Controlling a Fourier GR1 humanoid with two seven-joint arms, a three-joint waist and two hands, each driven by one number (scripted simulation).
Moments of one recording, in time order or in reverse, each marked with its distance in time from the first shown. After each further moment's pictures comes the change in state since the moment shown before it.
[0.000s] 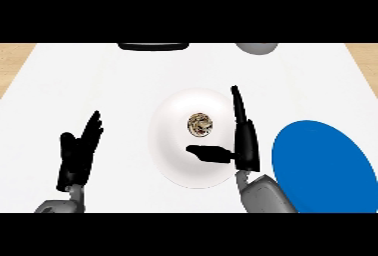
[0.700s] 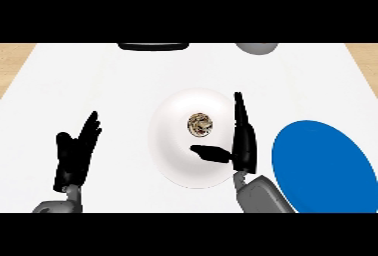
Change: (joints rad) left arm 0.004 -0.013 0.034 -0.010 -0.013 -0.036 0.011; right arm -0.010 0.002 0.014 0.115 0.065 -0.102 0.042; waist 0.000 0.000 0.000
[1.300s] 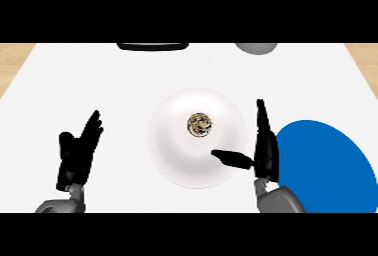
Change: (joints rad) left arm -0.007 -0.024 0.013 0.006 -0.022 -0.008 -0.008; right arm 0.125 -0.045 -0.098 -0.094 0.062 0.082 0.003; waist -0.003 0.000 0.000
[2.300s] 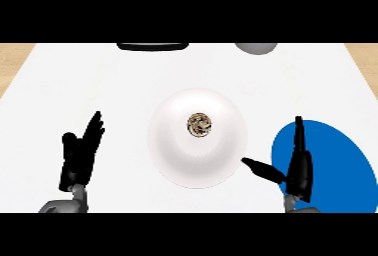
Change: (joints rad) left arm 0.002 -0.027 0.011 0.004 -0.030 -0.003 -0.004; right arm 0.180 -0.019 -0.187 -0.052 -0.032 0.018 -0.175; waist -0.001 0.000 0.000
